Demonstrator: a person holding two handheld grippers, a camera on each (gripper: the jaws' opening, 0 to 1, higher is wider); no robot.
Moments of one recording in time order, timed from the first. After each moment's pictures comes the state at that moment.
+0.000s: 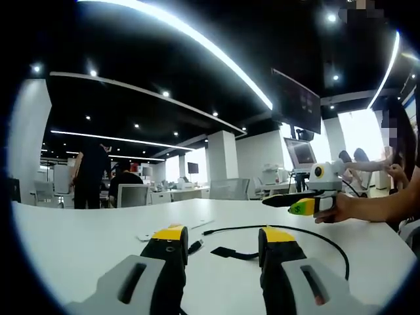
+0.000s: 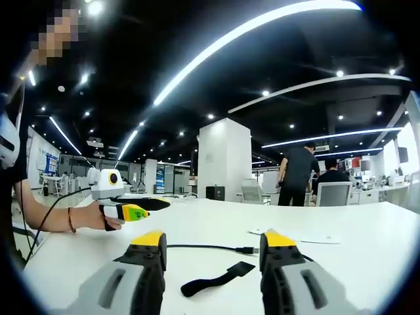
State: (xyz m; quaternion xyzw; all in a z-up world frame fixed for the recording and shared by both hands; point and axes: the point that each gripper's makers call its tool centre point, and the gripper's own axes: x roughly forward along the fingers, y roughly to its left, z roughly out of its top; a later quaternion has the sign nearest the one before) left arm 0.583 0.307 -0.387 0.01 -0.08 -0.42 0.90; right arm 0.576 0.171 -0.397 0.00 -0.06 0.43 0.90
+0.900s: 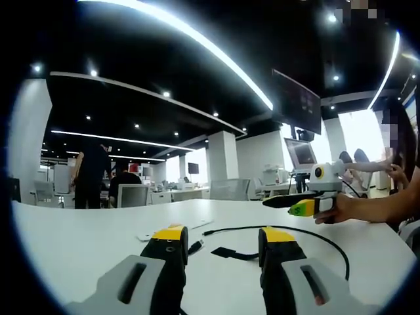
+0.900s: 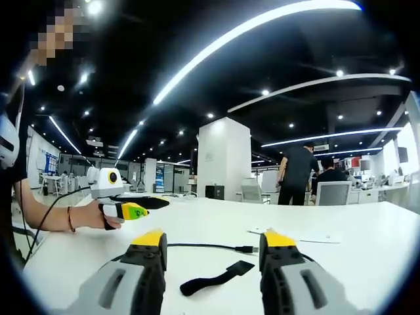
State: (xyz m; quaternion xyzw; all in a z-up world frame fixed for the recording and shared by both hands) left arm 0.583 0.308 -0.387 0.01 -0.08 -0.42 0.90; right arm 0.576 0.171 -0.399 0.00 -0.05 0.43 0.90
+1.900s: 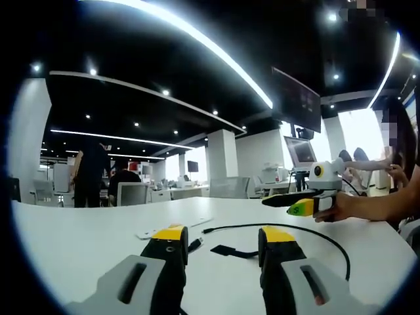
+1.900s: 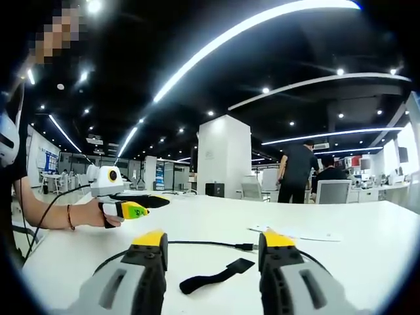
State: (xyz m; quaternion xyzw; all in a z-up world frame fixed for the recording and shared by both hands) left arm 0.586 0.308 -0.392 0.01 -0.07 -0.42 0.90; right arm 0.579 0.173 -0.404 0.00 -0.05 0.43 0.90
